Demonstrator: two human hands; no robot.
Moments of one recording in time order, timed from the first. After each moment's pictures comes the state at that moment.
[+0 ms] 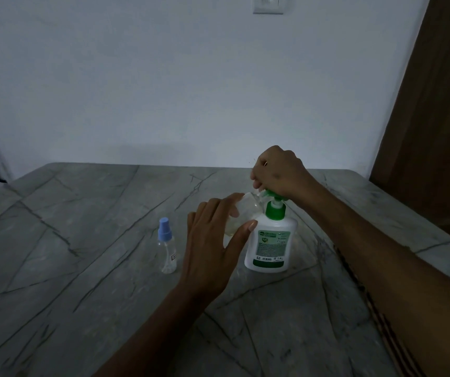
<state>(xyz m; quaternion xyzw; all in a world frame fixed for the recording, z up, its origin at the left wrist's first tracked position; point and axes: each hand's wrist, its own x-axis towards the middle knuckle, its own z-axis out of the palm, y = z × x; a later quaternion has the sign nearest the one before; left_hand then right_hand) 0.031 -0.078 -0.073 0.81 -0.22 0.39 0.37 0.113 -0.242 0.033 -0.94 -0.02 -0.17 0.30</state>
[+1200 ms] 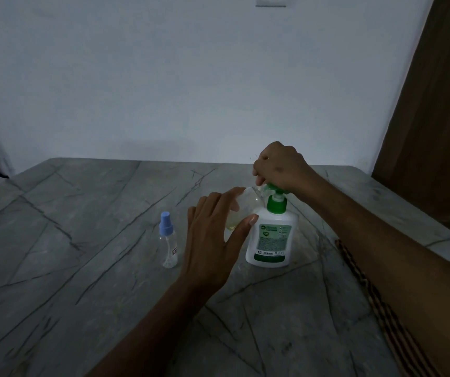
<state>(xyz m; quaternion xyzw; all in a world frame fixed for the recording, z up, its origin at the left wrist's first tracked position) 0.032 -0.077 -0.074 0.82 -0.22 0.39 0.37 0.116 -0.241 0.034 -0.94 -0.01 -0.15 0.31</state>
